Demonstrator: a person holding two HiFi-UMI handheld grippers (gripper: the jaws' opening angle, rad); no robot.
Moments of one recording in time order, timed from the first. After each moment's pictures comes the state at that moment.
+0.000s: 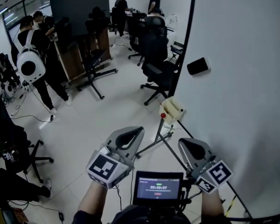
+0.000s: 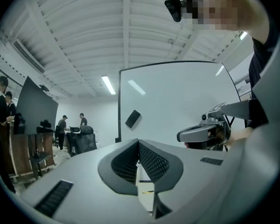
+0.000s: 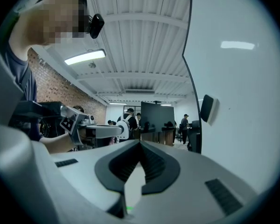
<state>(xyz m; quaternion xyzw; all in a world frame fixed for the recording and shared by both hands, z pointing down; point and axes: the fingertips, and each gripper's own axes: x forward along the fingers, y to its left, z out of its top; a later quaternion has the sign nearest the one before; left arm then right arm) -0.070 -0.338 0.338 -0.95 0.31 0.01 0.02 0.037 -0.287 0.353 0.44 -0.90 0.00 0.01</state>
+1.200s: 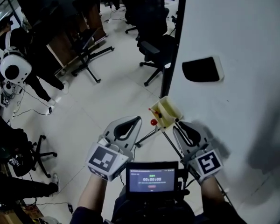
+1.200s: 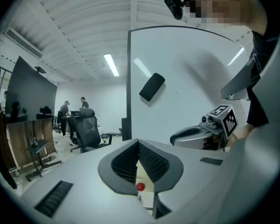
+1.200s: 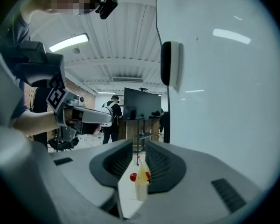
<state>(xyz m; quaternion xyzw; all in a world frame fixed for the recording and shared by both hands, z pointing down) 0.025 -0.503 0.418 -0.94 0.32 -0.08 -0.04 0.133 -0.469 0.455 0.50 -0.86 0.04 0.07</state>
